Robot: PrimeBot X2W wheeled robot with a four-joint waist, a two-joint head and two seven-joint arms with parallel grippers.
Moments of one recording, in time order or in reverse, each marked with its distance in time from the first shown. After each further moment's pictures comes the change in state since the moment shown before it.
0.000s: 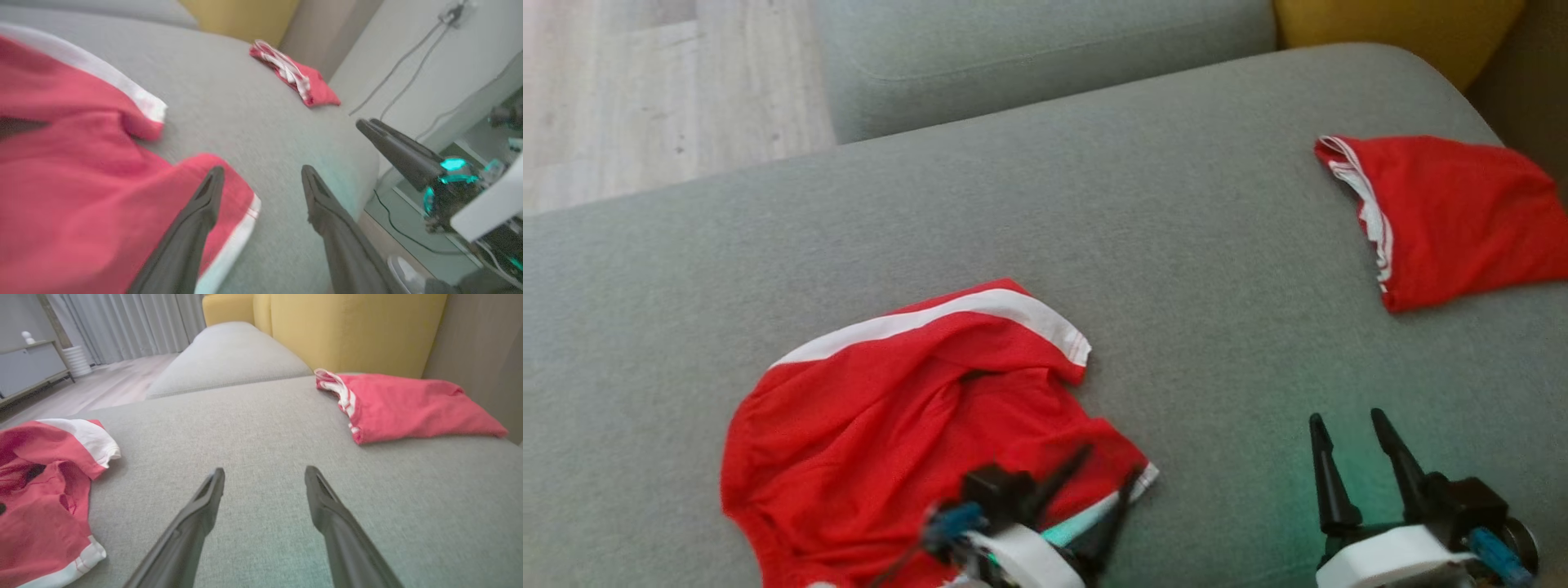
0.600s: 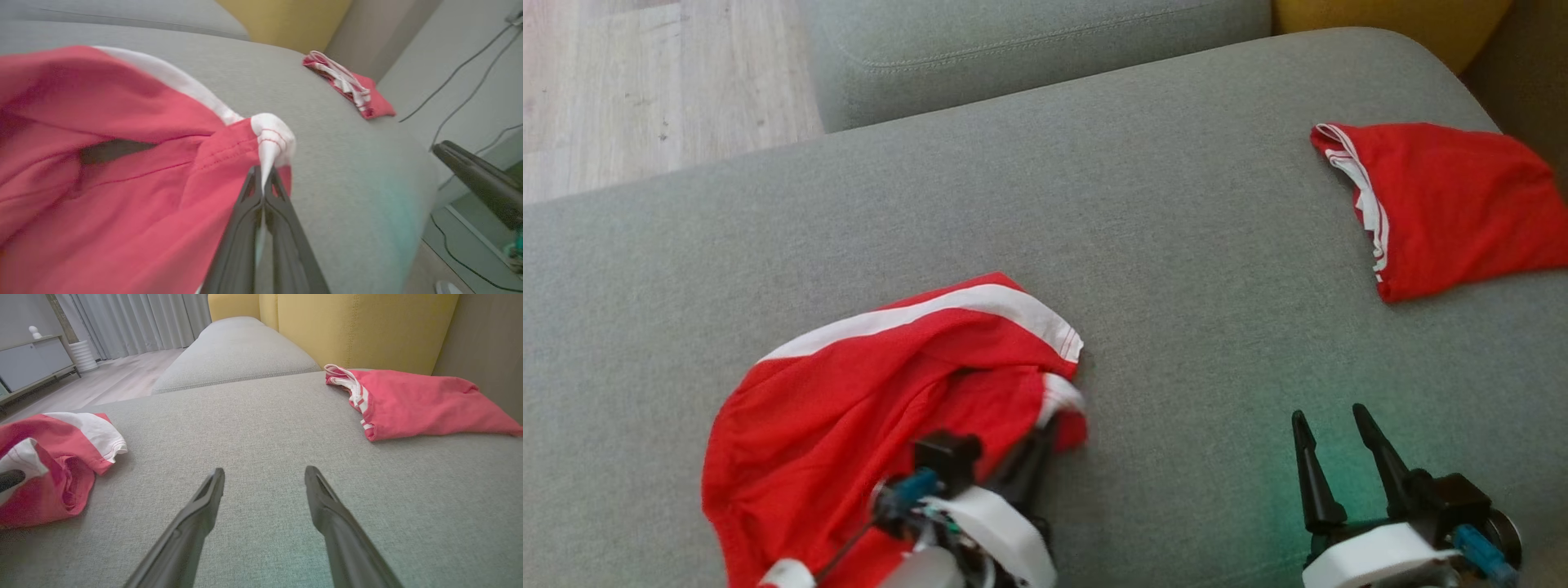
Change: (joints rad) left arm 0.002 -0.011 0.250 0.065 0.136 0.006 0.020; right arm -0.006 0.000 0.032 -0.010 -0.001 0.000 0.000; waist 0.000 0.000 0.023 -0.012
